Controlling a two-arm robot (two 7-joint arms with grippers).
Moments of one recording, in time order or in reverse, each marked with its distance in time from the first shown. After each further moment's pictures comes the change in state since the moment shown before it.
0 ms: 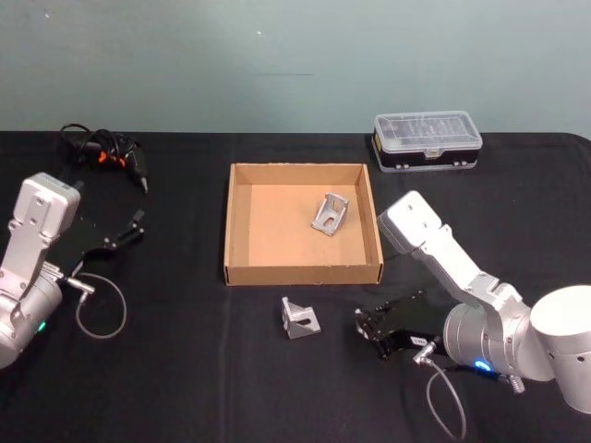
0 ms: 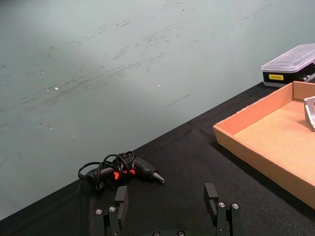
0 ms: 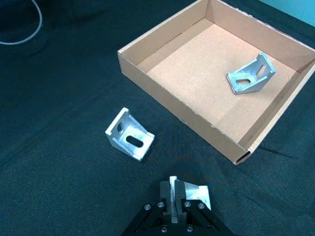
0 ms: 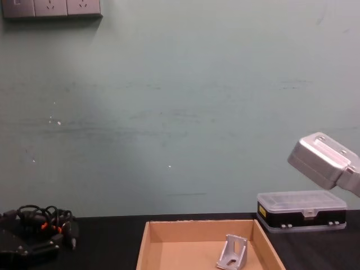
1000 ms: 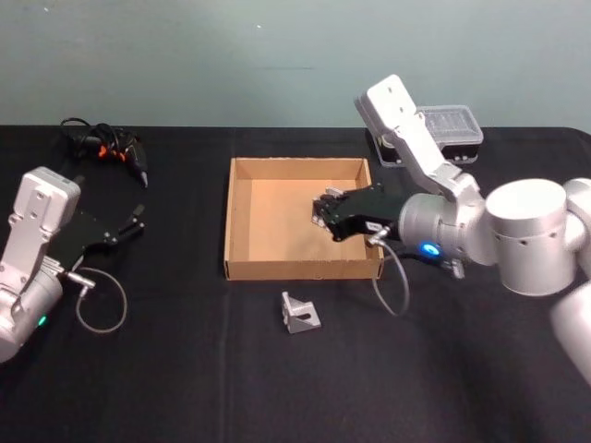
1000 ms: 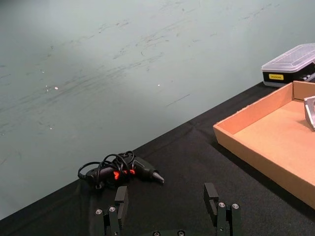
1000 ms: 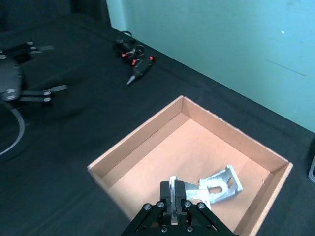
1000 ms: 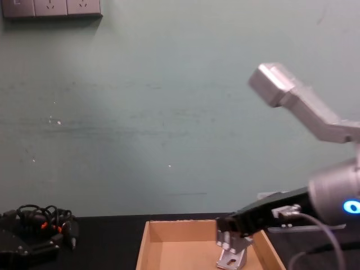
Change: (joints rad) left arm 0.000 0.000 0.000 0.000 0.000 0.000 0.000; right arm 0.277 -0.209 0.006 0.309 -0.030 -0.147 0.085
